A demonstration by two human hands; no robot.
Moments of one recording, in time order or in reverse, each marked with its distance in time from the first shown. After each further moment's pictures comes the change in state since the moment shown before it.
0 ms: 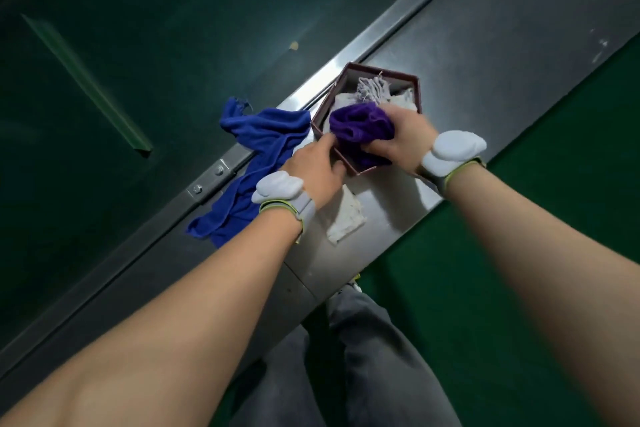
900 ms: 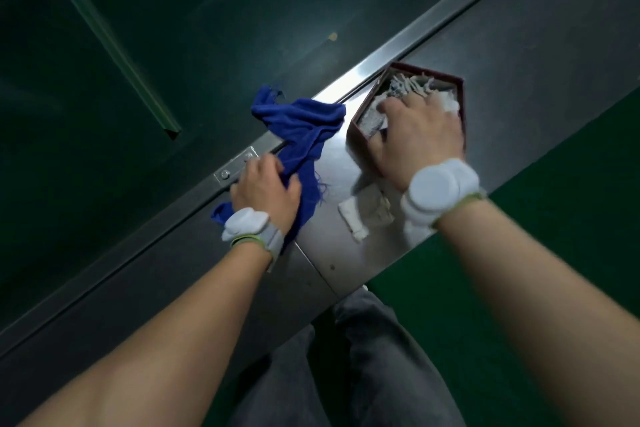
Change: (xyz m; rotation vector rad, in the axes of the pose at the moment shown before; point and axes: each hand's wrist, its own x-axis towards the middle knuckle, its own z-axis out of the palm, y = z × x) left_hand -0.049 -0.101 -0.006 0.095 0.297 -0.330; right_hand -0.017 -0.079 0.040 -0.672 0.260 0.010
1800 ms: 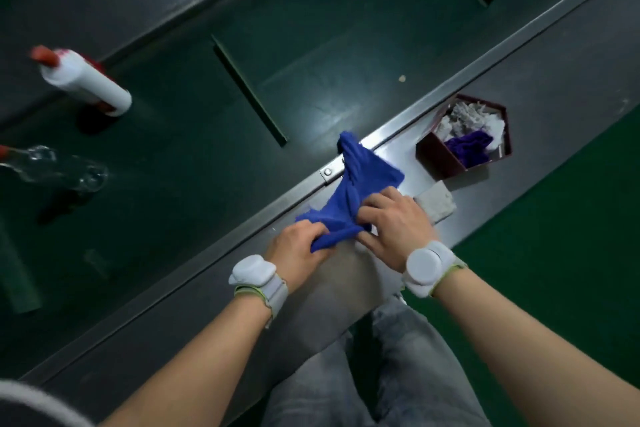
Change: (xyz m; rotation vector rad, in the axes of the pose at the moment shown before) left_hand -0.093 -0.156 -0.161 -0.257 -0.380 0.376; right_hand -0.146 -0.187 -0.019 0.101 -0.119 -0.397
